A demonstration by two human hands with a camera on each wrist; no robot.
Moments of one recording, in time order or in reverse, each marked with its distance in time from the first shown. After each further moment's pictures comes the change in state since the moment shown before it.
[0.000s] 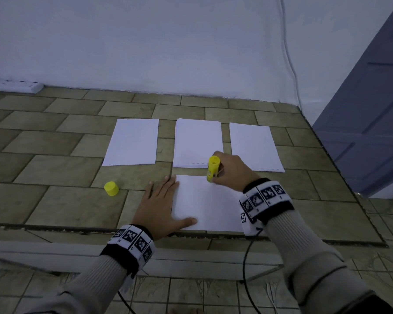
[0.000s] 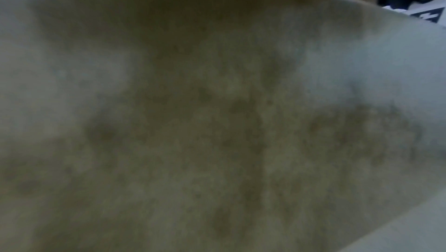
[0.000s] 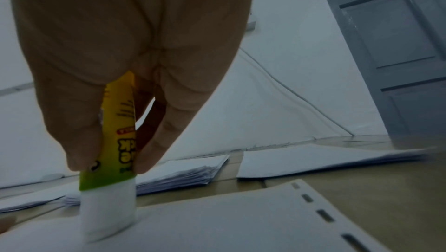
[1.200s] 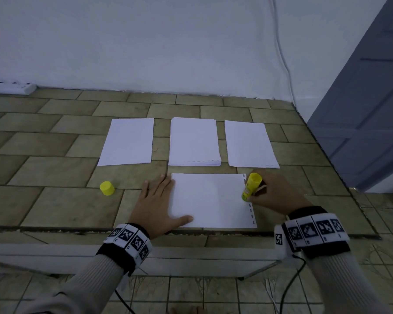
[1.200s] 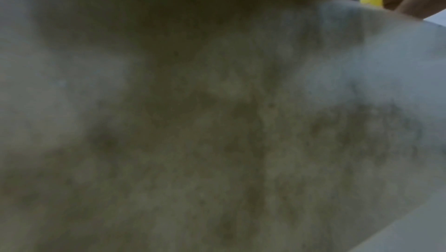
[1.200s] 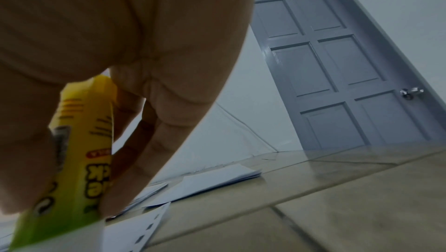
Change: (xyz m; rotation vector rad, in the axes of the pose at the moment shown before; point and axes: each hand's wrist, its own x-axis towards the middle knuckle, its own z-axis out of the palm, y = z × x) left_hand -0.001 0.003 -0.001 0.045 -0.039 0.014; right_hand -0.094 0.035 -0.040 -0.001 0.071 0.074
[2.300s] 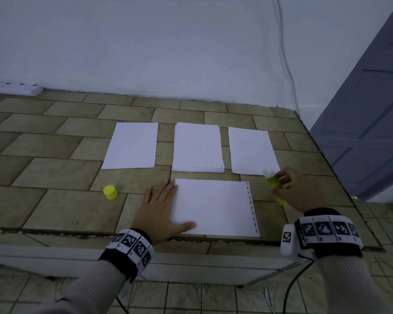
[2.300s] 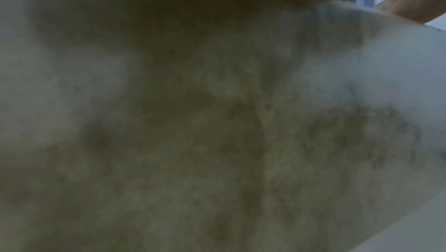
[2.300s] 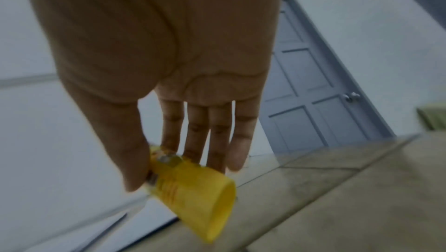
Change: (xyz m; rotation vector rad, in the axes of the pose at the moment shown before) left_hand 0.000 -0.001 -0.001 -0.015 -0.026 -0.007; right_hand 0.006 0.015 -0.028 -0.221 0.179 0.493
